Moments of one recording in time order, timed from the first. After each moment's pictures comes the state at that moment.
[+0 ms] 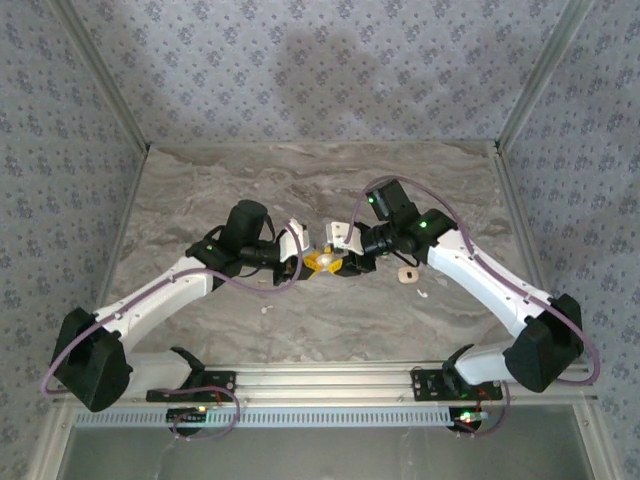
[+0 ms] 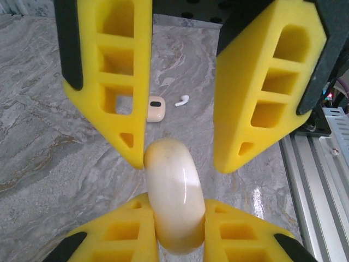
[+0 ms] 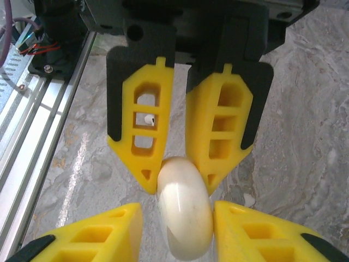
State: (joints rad) left arm -0.65 1.24 0.88 -0.27 0.75 0.45; right arm 0.63 1.36 1.20 -0.72 -0.69 -0.88
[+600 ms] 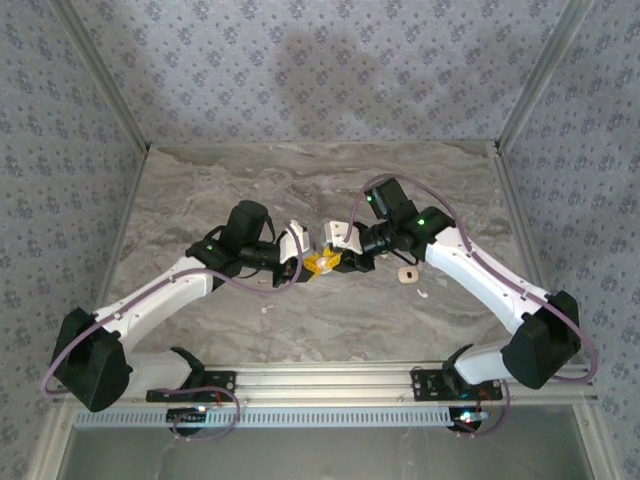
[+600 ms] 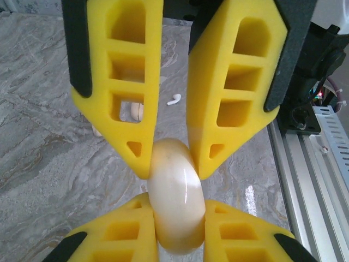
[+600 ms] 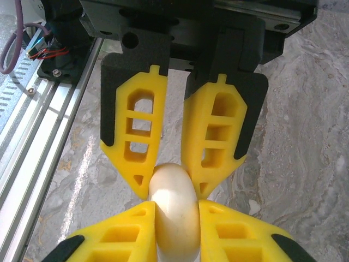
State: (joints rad) left arm -0.65 1.24 0.89 -0.30 0.77 0.45; right arm 0.63 1.38 1.22 -0.74 -0.71 -0.90
